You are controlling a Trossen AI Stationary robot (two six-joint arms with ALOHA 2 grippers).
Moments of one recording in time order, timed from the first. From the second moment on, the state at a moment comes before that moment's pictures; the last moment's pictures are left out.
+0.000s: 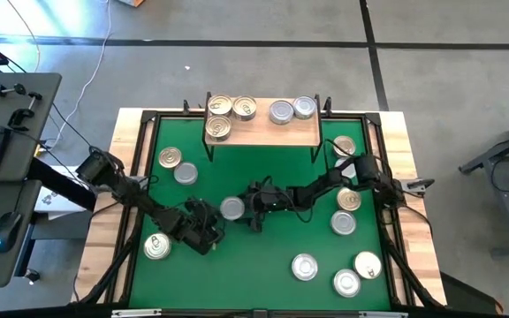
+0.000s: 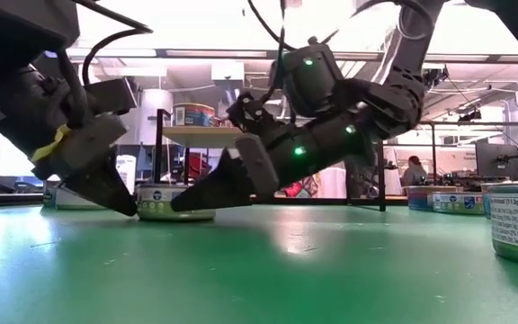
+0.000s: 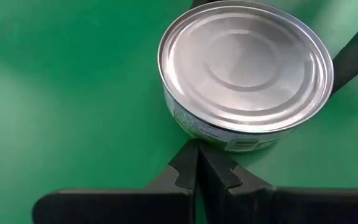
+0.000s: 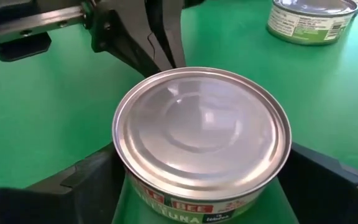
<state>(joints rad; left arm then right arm) -0.55 1.72 0.68 -0.19 -0.77 -1.15 0.09 2.22 1.02 0.80 0.01 0.05</state>
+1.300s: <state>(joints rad) 0.10 1.73 1.31 0.06 -0.30 -0.07 -0.35 1.21 0.77 -0.17 0.38 0.07</state>
